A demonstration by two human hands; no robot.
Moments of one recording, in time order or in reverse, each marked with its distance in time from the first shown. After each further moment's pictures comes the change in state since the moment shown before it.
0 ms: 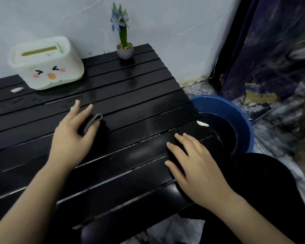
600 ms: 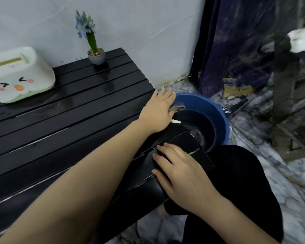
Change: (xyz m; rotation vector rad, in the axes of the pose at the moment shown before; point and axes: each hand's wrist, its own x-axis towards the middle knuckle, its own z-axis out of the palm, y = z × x) left_hand 0.054 0.193 0.171 0.186 -0.454 0.632; right_hand -0.031 0.018 -0.005 -0.013 0.119 -0.094
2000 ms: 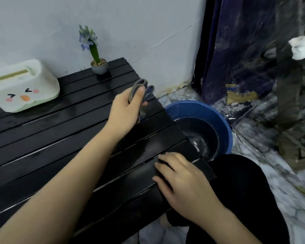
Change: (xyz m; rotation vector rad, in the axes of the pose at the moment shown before) left_hand -0.046 -0.013 -0.073 -0.919 0.458 -0.313; right_hand 0.004 0.005 -0.001 0.102 0.071 0.002
